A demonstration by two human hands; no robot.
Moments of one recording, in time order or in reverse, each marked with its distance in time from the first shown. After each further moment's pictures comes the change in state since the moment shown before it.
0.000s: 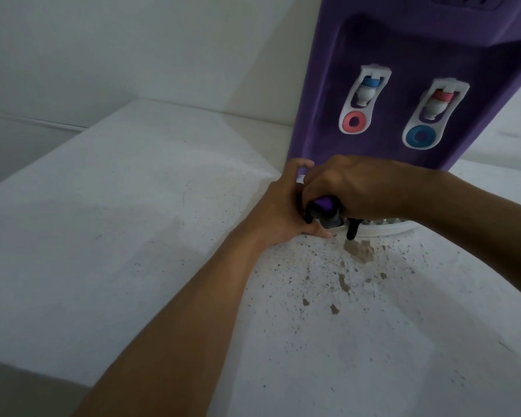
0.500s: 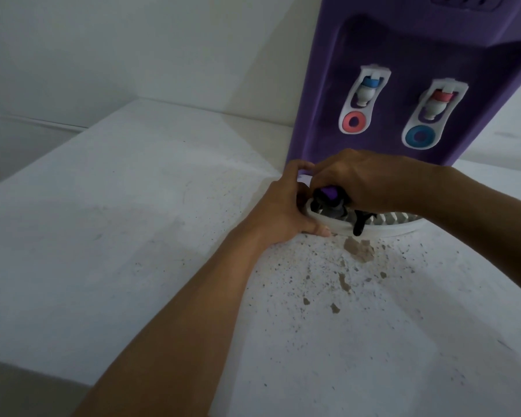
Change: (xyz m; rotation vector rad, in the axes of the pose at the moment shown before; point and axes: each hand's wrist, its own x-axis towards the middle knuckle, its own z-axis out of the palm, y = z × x) left_hand -0.003 0.009 -0.002 -0.004 -0.016 -0.094; right_hand -0.005 0.013 0.003 -0.003 0.023 0.140
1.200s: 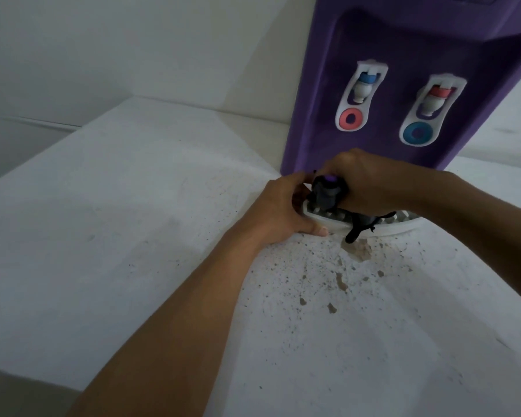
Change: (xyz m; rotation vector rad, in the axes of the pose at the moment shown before) left_hand -0.001 0.000 0.000 0.027 -0.017 0.021; right_hand 0.001 0.015 0.015 0.150 0.023 0.281
